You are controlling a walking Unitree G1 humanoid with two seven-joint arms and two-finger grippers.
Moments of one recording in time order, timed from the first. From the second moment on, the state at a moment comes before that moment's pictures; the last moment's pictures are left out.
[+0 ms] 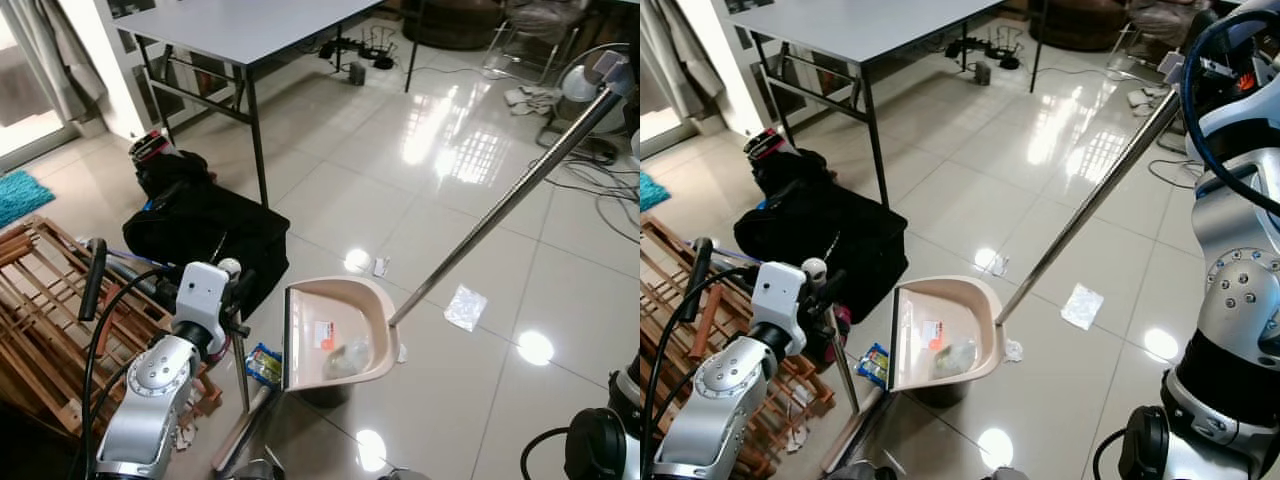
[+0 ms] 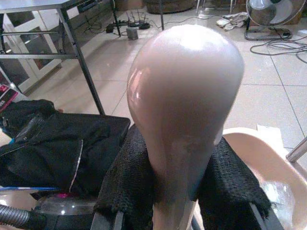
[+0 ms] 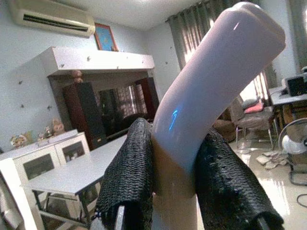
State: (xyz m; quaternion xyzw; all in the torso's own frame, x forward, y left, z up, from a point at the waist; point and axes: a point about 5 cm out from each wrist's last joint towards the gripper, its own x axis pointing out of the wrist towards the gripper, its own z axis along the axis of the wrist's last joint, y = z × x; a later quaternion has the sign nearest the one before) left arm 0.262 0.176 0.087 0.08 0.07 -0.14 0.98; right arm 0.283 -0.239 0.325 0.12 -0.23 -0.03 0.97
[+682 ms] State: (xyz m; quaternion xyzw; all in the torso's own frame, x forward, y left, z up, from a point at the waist) left arm 0.261 0.178 0.084 0.09 0.08 -0.14 0.98; right arm 0.296 -0.211 0.324 0.06 -0.29 0.01 0.95
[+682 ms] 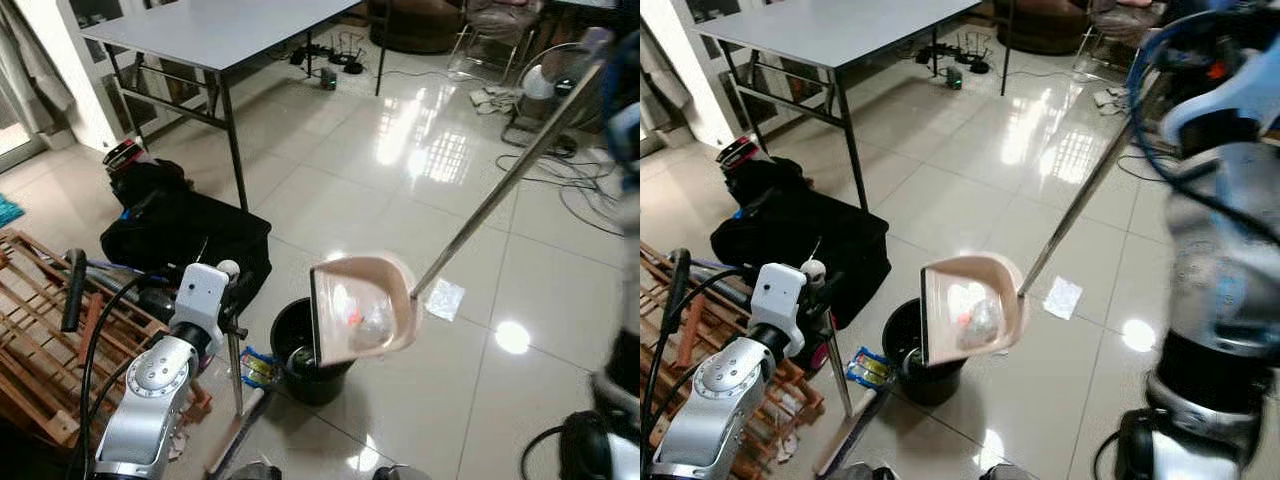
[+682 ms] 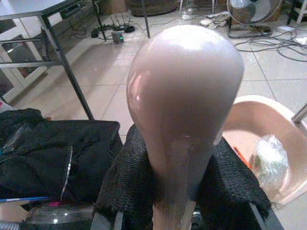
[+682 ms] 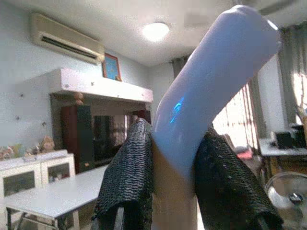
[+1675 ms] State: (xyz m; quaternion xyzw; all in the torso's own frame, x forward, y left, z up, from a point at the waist) left arm 0.237 0.182 0.096 0.07 0.09 -0.15 0.98; right arm 0.297 -0.233 0.334 0.11 -0.32 -0.07 0.94
